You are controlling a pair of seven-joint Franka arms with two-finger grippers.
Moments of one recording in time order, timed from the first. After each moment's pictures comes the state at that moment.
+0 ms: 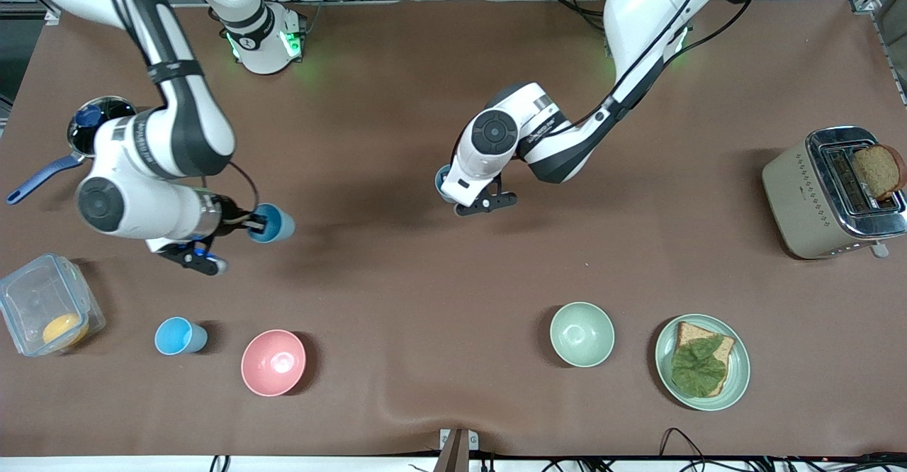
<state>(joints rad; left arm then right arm) -0.30 0.71 -0.59 -1.67 0.19 2.21 -1.12 0.15 0.34 0.04 -1.79 0.18 1.89 0.51</state>
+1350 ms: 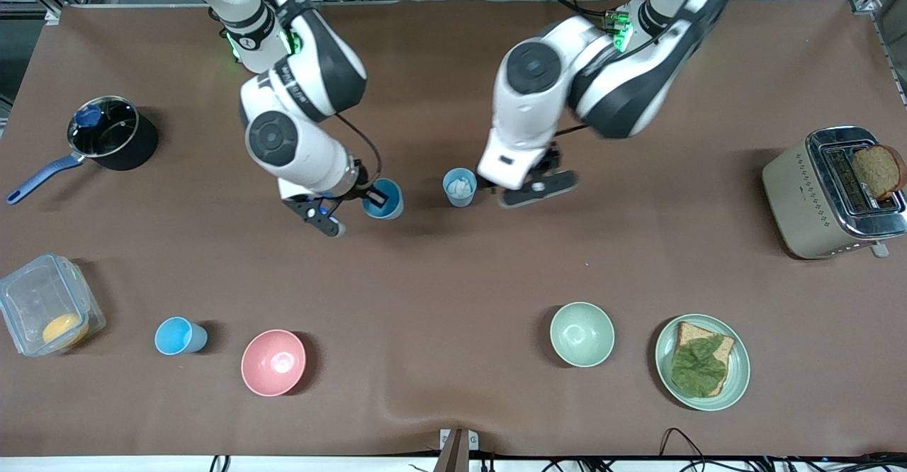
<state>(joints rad) -0.23 0.36 -0.51 -1.61 0.22 1.90 -1.10 0.51 0.35 0.05 -1.76 0.25 2.05 1.06</state>
